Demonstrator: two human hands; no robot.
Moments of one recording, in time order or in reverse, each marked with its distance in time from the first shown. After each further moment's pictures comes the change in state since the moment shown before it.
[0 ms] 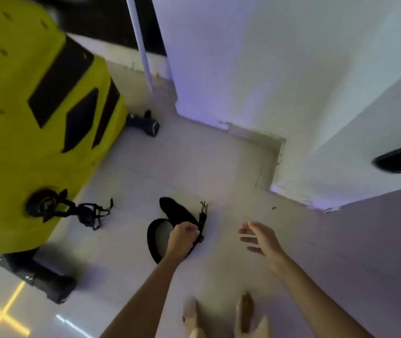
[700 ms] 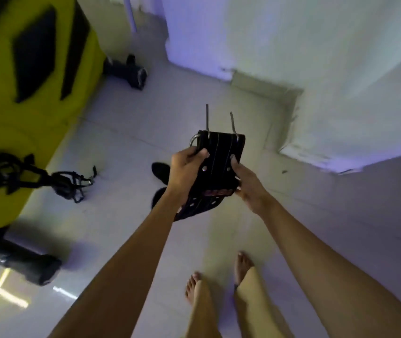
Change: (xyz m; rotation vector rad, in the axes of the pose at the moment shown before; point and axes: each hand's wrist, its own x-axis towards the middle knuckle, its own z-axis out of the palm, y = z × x) left_hand 0.063 0.010 -0.010 -0.512 -0.003 0.322; right_hand 0.098 0.021 0.076 0.094 -0.236 -0.221
